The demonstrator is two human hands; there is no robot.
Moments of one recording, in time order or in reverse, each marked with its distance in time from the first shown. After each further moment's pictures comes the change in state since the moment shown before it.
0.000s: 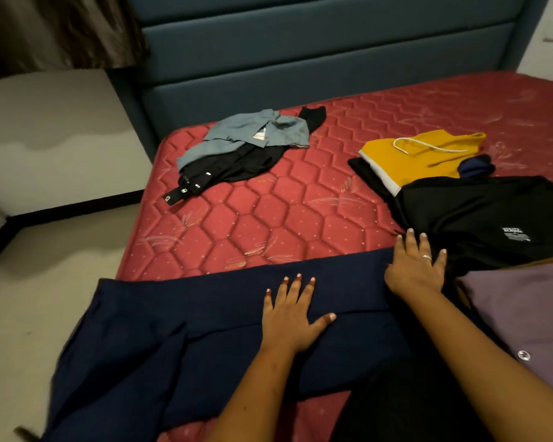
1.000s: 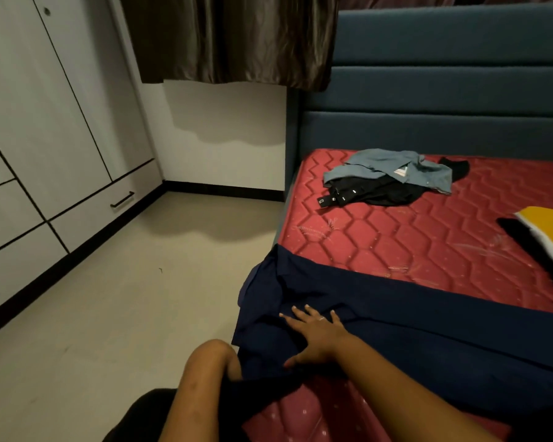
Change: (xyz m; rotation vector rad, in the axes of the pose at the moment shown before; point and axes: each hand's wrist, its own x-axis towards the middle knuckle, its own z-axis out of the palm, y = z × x) left_hand -0.245 -0.290 -0.070 -0.306 -0.805 -0.839; right_hand -0.248 -0.318 0.025 -0.155 -0.416 -1.098
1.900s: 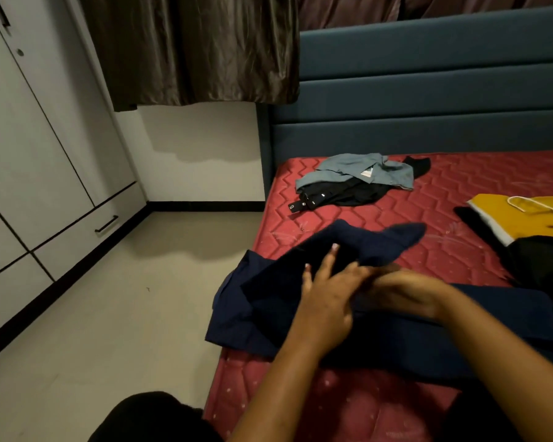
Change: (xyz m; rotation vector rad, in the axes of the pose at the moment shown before) left_hand -0.119 0.179 0.050 -0.125 1.240 1.234; right_hand -0.154 0.127 -0.069 1.580 0.254 -0.139
